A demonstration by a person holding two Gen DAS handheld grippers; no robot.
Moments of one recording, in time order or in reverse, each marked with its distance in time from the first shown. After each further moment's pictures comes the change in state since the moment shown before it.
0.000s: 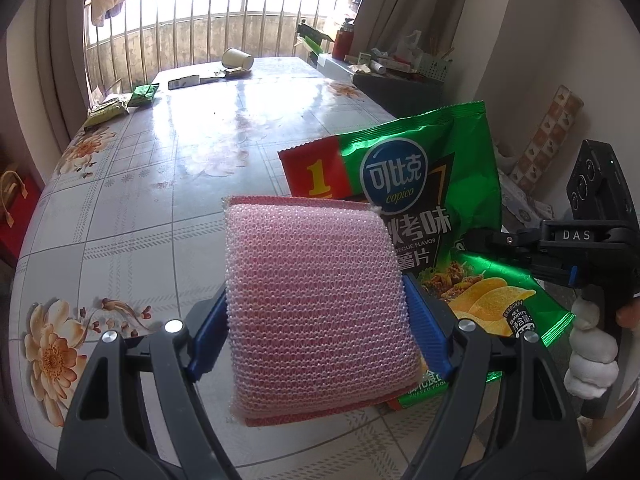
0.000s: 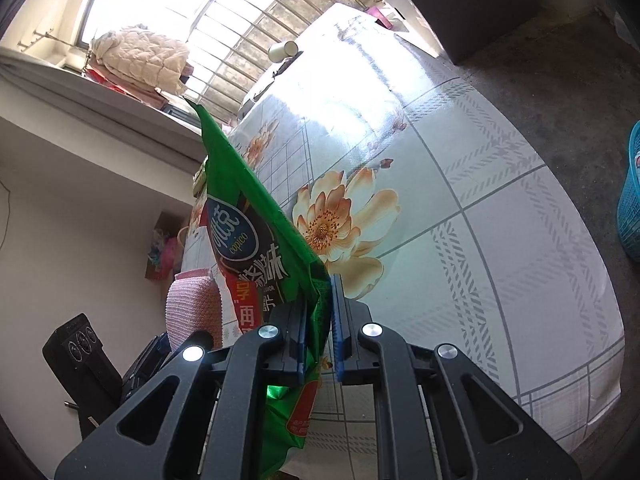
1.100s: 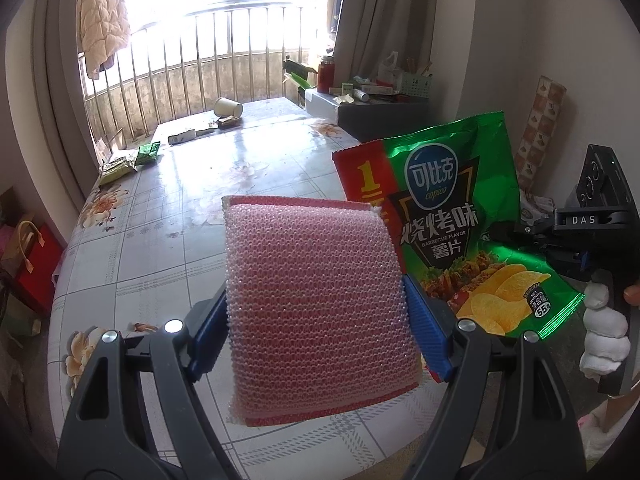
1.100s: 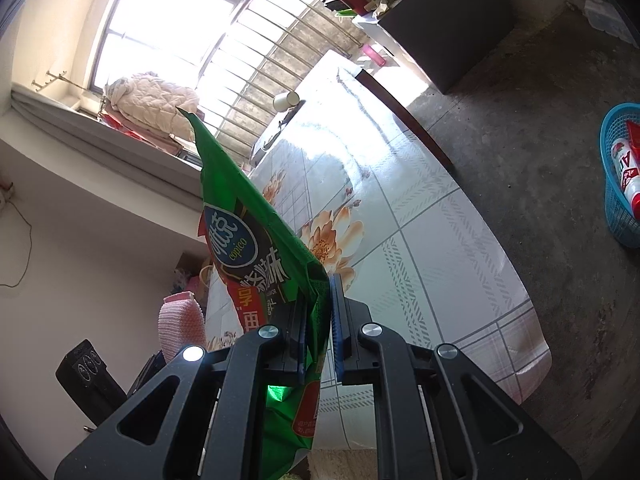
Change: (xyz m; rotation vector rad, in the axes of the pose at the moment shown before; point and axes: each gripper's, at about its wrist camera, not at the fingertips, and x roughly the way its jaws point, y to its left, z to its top) left arm -0.055 -0.048 0.001 0.121 -0.110 0.046; right arm -0.082 -0.026 -0.028 0.070 -0.154 0.073
